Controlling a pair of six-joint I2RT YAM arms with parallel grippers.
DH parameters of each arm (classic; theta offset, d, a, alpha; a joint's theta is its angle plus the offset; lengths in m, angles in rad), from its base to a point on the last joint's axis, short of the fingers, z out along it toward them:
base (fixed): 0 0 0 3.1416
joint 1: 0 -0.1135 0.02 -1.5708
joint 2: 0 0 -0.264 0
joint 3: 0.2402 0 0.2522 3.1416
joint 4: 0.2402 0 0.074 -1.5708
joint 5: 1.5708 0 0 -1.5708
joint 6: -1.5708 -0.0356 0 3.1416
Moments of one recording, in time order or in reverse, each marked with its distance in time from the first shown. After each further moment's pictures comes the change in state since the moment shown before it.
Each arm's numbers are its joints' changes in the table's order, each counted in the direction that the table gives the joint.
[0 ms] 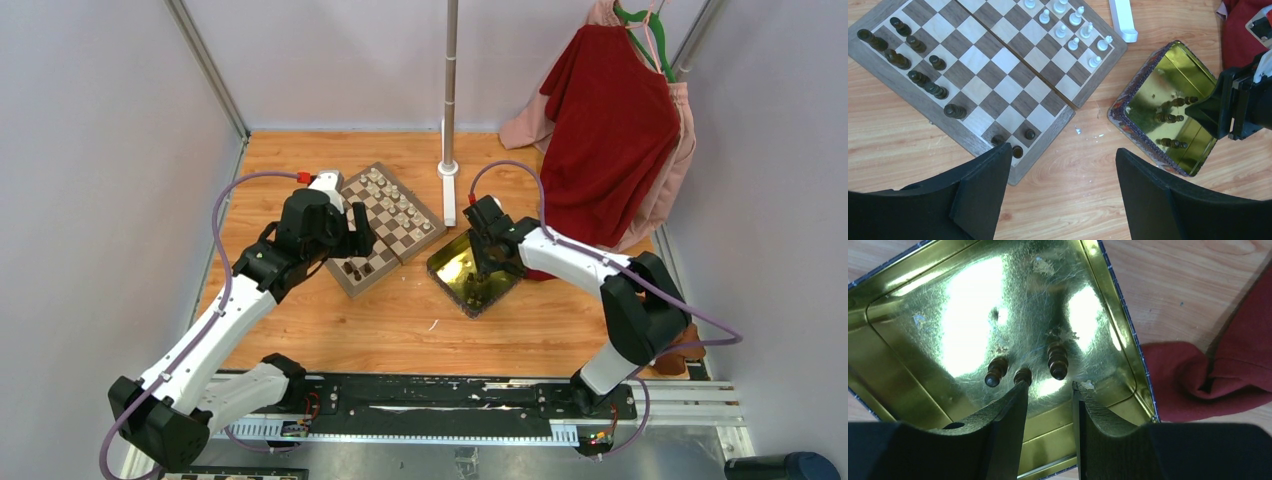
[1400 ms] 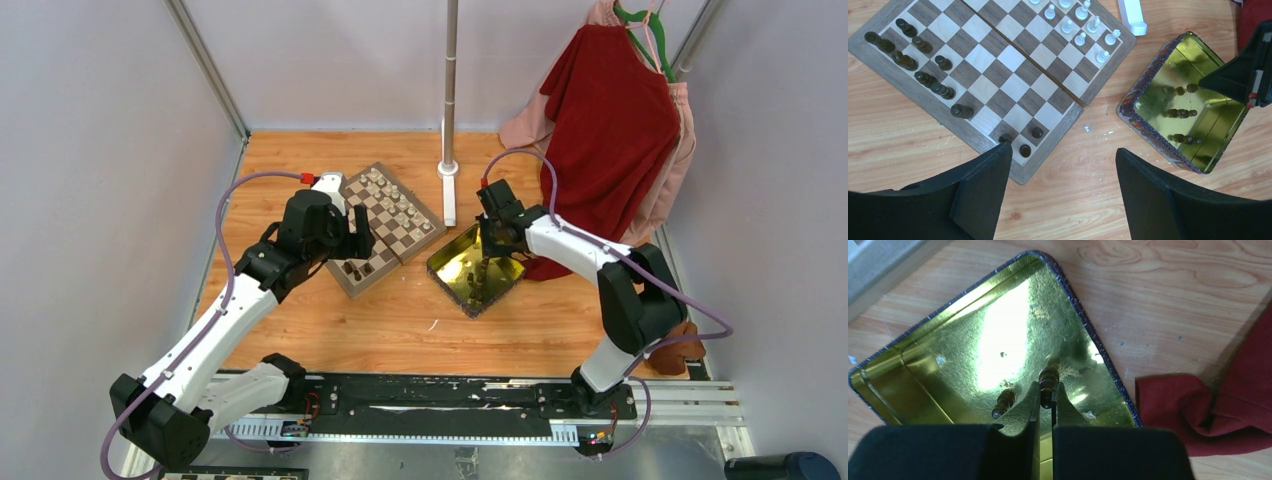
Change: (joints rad) left arm 0.000 -0.005 -0.014 -0.001 -0.009 -0.045; right arm 0.108 -0.064 0.057 -0.055 -0.116 -0.011
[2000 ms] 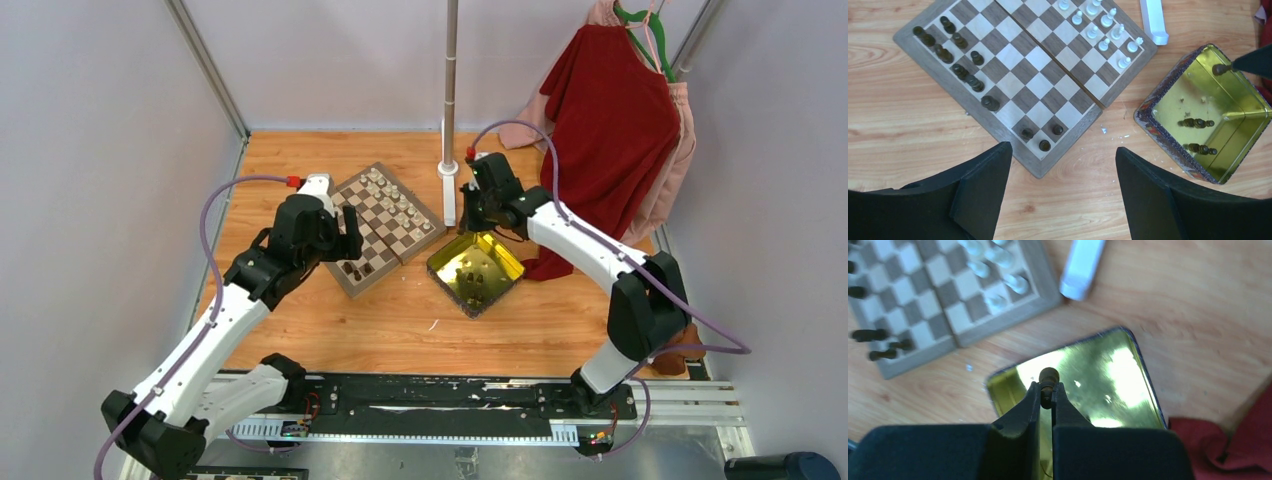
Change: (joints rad) left arm 0.000 0.045 0.001 0.042 -0.089 0.008; right arm -0.017 0.051 0.142 -0.008 -0.122 0.005
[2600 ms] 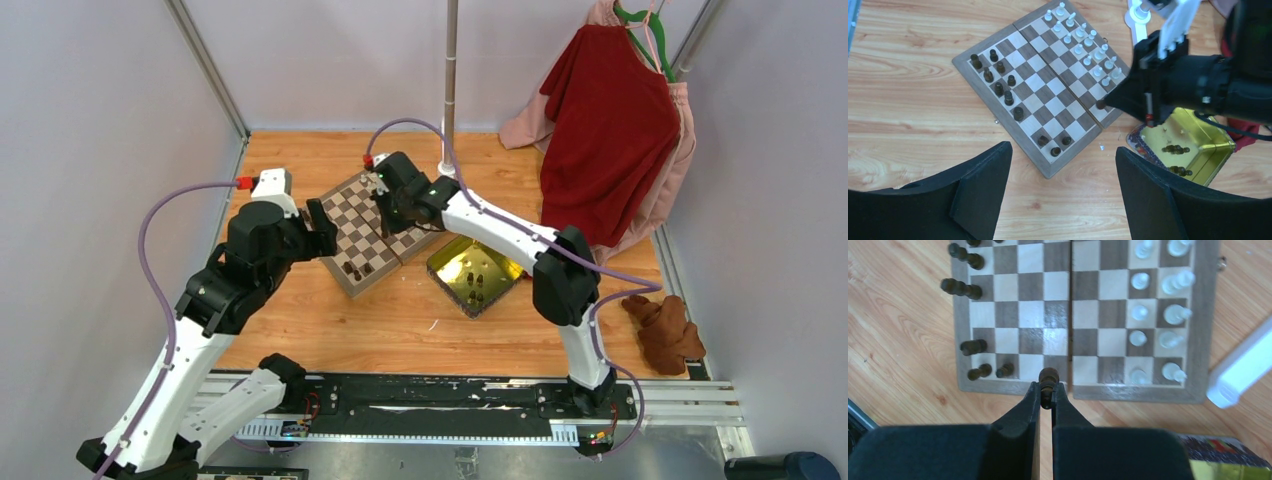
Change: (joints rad) left arm 0.004 0.164 0.156 0.168 -0.132 0.036; right arm -0.288 -0.423 0.591 0.108 -0.002 0.108
